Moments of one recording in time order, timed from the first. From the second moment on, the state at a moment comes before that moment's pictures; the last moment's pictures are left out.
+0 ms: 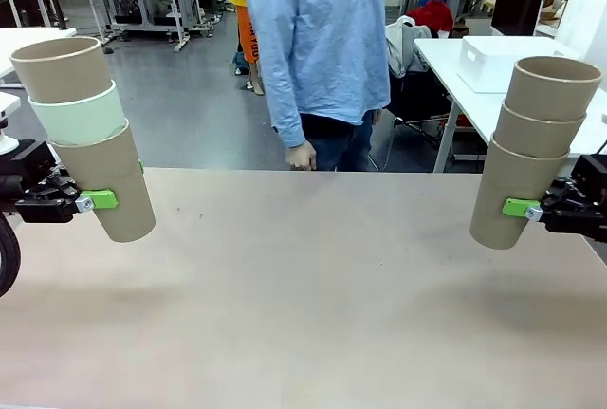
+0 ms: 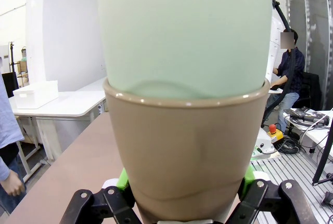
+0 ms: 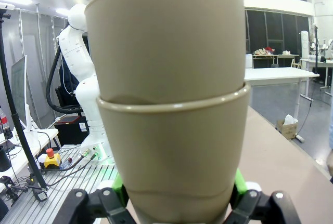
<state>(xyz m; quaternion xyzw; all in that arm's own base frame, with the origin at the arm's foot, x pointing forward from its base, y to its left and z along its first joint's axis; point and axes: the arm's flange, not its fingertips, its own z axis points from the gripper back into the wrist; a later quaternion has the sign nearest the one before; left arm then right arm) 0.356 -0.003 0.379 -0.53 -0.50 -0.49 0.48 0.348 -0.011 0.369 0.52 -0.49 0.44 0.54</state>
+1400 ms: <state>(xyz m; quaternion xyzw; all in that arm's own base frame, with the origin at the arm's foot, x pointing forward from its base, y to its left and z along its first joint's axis) 0.356 -0.003 0.379 -0.53 -0.50 -0.49 0.48 0.348 -0.011 0.369 0.52 -0.49 0.44 0.54</state>
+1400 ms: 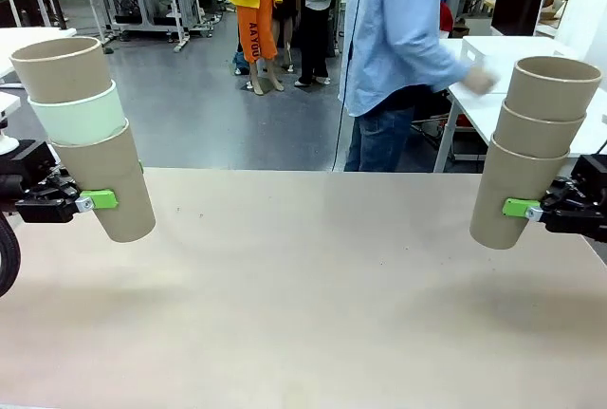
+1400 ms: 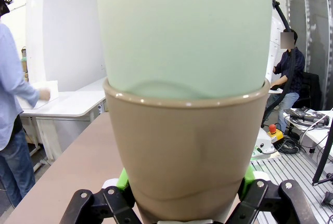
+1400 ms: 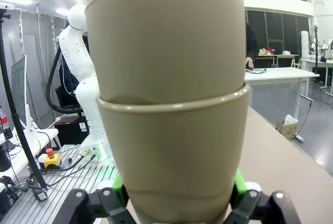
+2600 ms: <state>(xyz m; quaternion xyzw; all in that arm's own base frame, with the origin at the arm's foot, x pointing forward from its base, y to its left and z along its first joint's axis) 0.356 -0.003 0.379 -0.53 -0.50 -0.49 0.48 0.348 -0.011 0.369 0.52 -0.49 0.44 0.54</state>
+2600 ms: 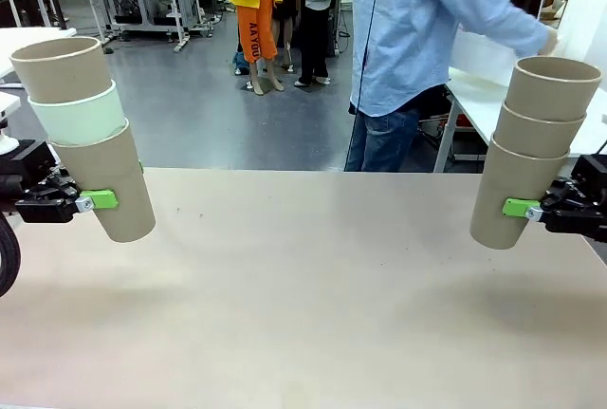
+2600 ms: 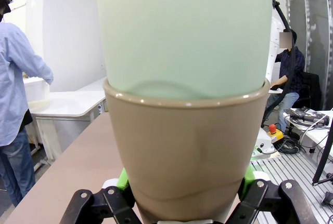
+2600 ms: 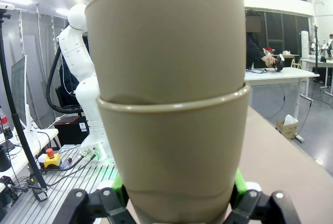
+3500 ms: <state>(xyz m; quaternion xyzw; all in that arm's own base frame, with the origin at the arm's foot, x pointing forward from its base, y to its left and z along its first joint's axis) 0.356 -0.003 0.379 -0.53 -0.50 -0.49 0.48 0.348 -0.011 0.369 0.52 -0.49 0.44 0.54</state>
